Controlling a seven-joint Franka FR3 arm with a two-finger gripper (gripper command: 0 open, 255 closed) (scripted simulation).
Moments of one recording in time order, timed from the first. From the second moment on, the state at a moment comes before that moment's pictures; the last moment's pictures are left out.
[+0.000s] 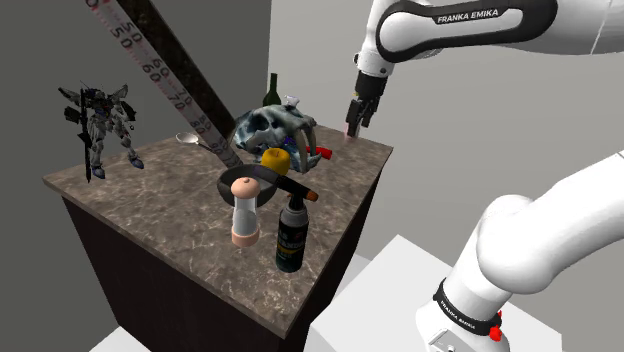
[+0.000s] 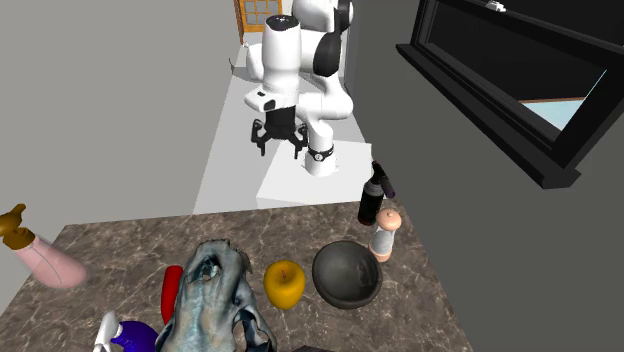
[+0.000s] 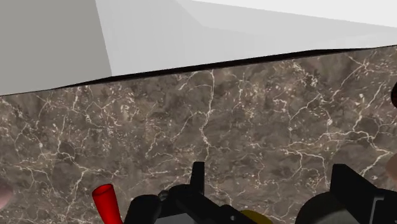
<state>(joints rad) 0.08 -0.48 -0.15 -2.27 -0.15 1.86 -0.17</state>
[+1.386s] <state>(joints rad) 0.17 0.20 -0.17 -1.84 -0.02 2.26 -0.63</state>
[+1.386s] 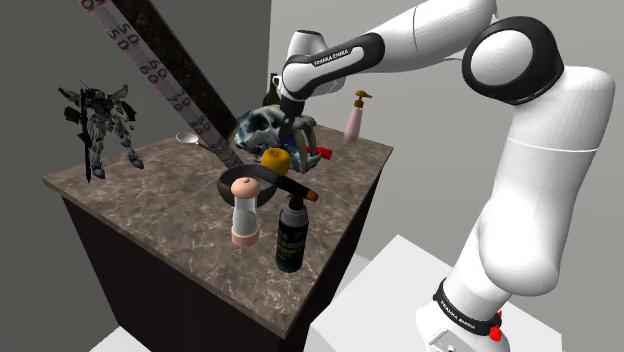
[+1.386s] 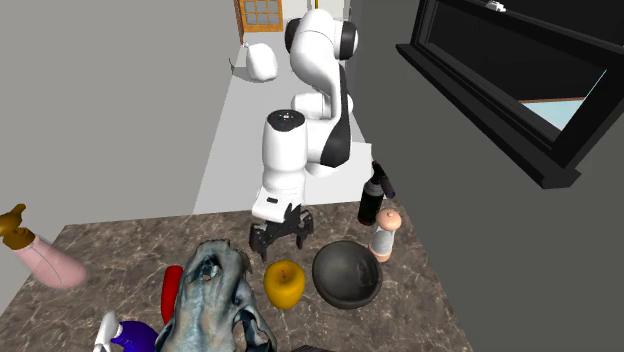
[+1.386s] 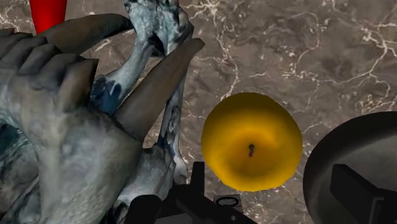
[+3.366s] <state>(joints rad) 0.17 0.27 -0.16 -1.81 0.00 2.29 -0.65</state>
